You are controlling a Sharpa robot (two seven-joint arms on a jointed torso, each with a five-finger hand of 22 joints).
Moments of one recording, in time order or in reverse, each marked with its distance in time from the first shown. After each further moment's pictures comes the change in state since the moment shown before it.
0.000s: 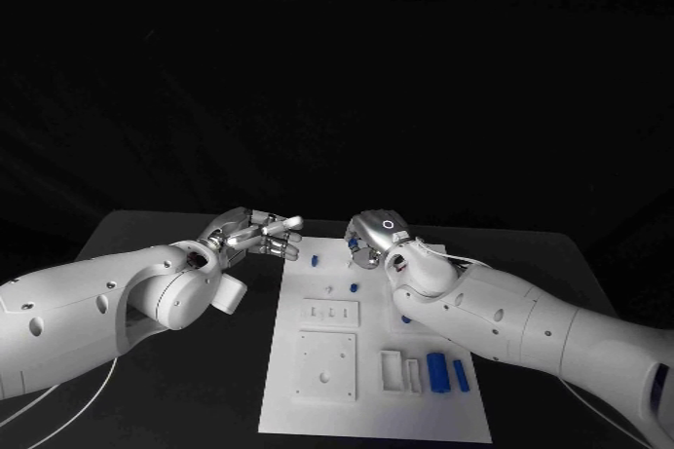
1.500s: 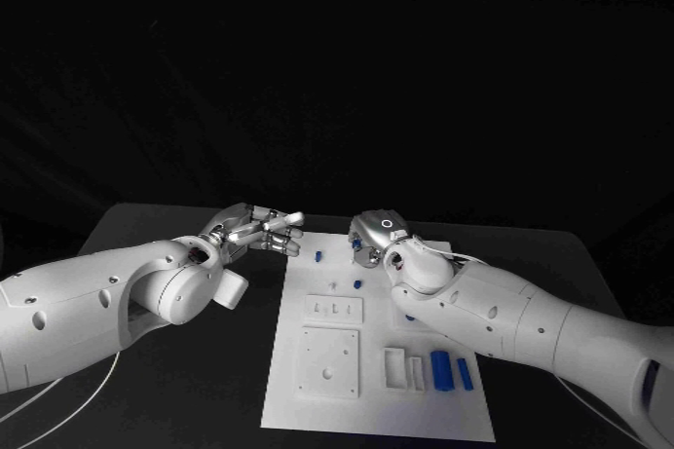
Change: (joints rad) left arm 0.005 0.002 0.000 -0.005 0.000 0.001 -0.003; left_hand 0.000 0.000 0.000 0.000 0.000 0.000 0.000 0.000 0.000 0.000 0.000 0.000 0.000 0.000 0.000 0.000 0.000 0.000 0.000 0.000 0.000 -0.001; right arm 0.004 0.026 -0.006 -0.043 -0.021 0.057 -0.031; right_hand -0.002 -0.002 0.003 0.003 -0.004 0.003 -0.003 0.000 -0.001 0.002 0.002 -0.002 0.000 0.000 0.000 0.004 -0.008 -0.008 0.041 -0.005 -0.094 0.094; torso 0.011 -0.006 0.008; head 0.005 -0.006
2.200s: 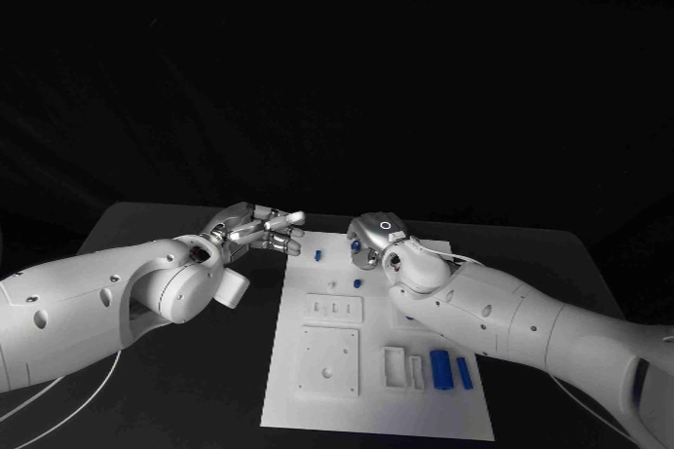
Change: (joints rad) left arm 0.001 0.005 0.000 -0.002 0.000 0.004 -0.002; left_hand 0.000 0.000 0.000 0.000 0.000 0.000 0.000 0.000 0.000 0.000 0.000 0.000 0.000 0.000 0.000 0.000 0.000 0.000 0.000 0.000 0.000 0.000; right arm -0.002 0.021 -0.013 -0.041 0.033 -0.003 0.016; right_hand -0.089 -0.065 -0.018 0.014 0.007 -0.172 0.047 -0.002 -0.016 -0.170 0.019 0.007 -0.001 -0.025 0.025 -0.037 -0.035 0.025 -0.031 0.031 -0.258 -0.039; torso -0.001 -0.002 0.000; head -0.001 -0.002
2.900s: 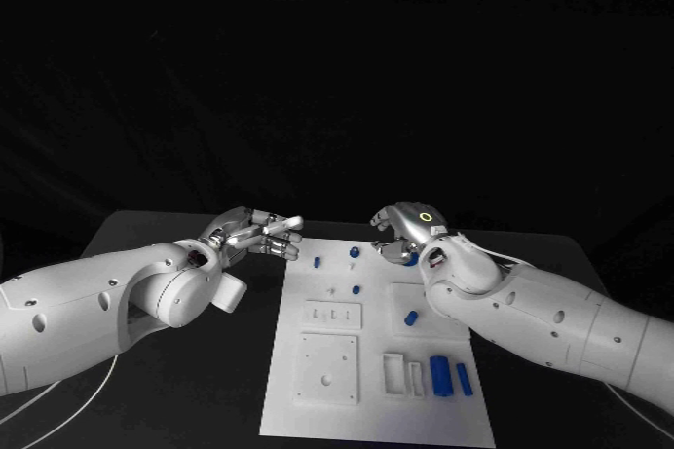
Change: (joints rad) left arm 0.001 -0.020 0.000 -0.001 0.000 0.004 -0.001; left_hand 0.000 0.000 0.000 0.000 0.000 0.000 0.000 0.000 0.000 -0.004 0.004 0.000 0.000 0.000 0.000 0.000 0.000 0.000 0.000 0.000 -0.004 0.000; right arm 0.001 -0.226 0.064 0.267 0.062 -0.063 -0.006; right_hand 0.017 -0.057 -0.027 0.072 0.000 -0.016 -0.006 0.000 0.002 0.052 -0.013 0.000 0.001 0.021 0.001 0.001 -0.046 0.030 0.061 0.011 -0.044 -0.054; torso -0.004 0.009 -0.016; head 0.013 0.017
